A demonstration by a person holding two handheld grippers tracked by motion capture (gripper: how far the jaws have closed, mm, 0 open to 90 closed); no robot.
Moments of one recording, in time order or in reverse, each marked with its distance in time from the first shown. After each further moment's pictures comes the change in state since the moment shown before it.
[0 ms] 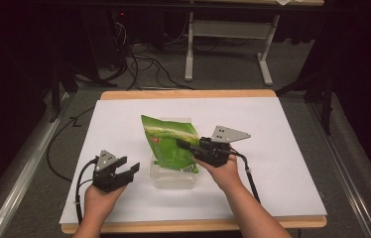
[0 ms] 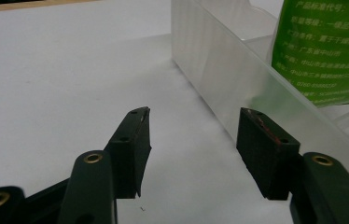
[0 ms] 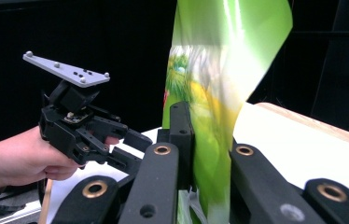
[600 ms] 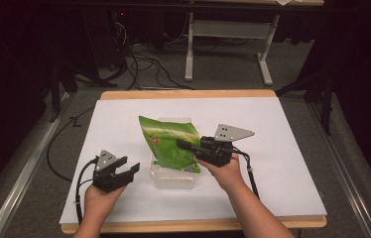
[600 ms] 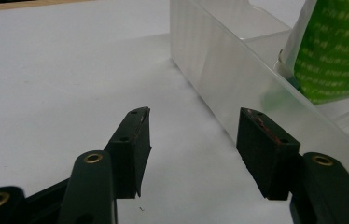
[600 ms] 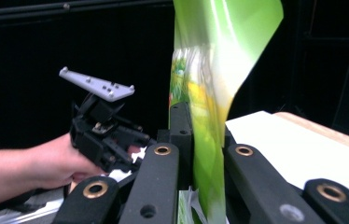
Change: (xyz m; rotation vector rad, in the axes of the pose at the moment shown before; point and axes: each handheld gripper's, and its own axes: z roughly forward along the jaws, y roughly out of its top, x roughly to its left) left arm 0.000 0.000 0.000 0.000 -0.004 0.001; right arm 0.005 0.013 -0.007 -0.022 0.075 0.000
